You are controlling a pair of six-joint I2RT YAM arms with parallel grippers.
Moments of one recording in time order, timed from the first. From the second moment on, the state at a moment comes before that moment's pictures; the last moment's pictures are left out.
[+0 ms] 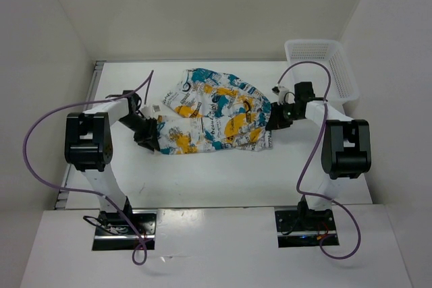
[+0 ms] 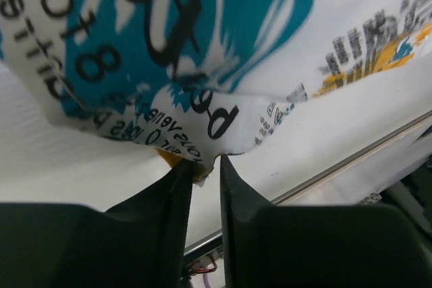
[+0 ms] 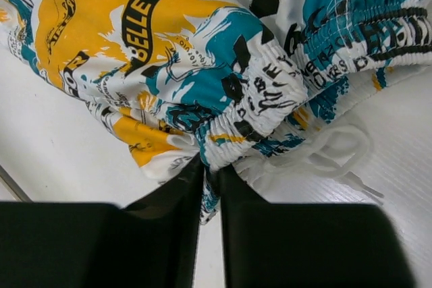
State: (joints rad) left arm 0.05 1.85 1.18 -0.91 0.48 0.07; right arm -0.01 1.73 1.07 -0.47 -0.65 -0.22
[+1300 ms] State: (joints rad) left arm 0.20 1.31 1.25 -1.18 0.37 0.07; right arm 0.11 1.28 0.96 -0.84 -0.65 -0.81
